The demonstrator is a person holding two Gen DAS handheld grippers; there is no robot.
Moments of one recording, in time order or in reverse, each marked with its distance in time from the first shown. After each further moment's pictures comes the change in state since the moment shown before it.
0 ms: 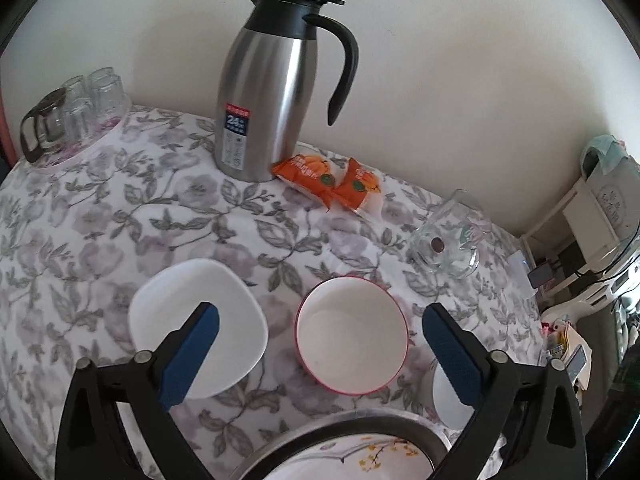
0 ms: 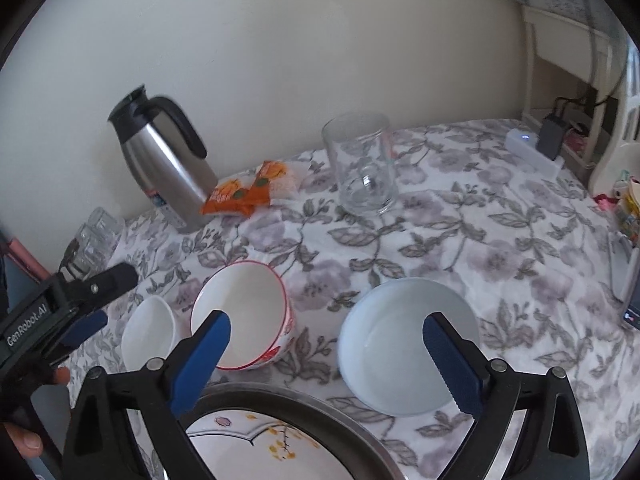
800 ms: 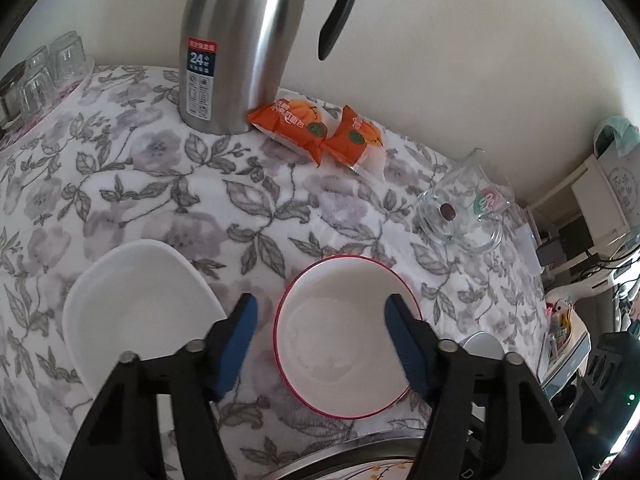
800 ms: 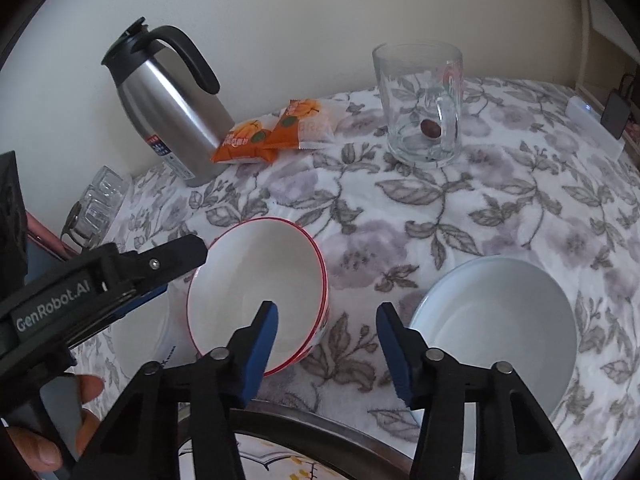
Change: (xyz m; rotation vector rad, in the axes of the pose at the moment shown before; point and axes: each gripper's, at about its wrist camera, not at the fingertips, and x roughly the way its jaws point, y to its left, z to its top) left arm 0.068 -0.003 -0.003 0.003 0.167 -0.037; right arm 0.073 0.021 -0.007 -0.027 0.157 0.083
